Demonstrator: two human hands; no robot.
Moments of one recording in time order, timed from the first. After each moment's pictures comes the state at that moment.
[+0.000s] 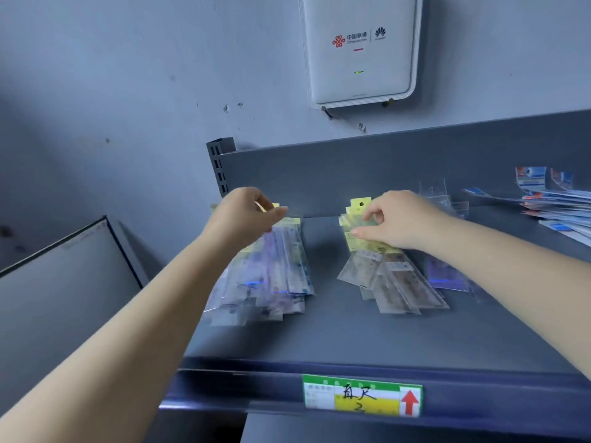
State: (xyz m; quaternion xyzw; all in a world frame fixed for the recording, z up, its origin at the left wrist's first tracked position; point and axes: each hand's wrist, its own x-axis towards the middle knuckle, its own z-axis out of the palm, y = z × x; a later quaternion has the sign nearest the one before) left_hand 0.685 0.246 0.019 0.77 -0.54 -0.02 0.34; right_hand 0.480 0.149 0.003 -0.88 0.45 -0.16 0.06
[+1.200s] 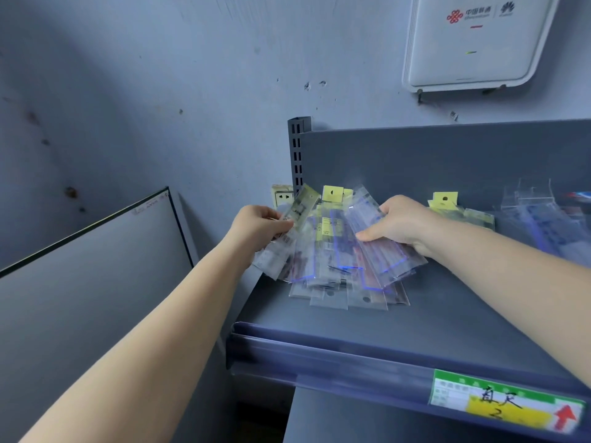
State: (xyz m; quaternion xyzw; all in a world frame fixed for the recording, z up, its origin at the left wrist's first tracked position) left_hand 0.789 0.292 -0.022 0.76 -0.39 -0.21 0.48; right_hand 0.600 0.185 -0.013 -0.76 0.49 -0.20 0.38
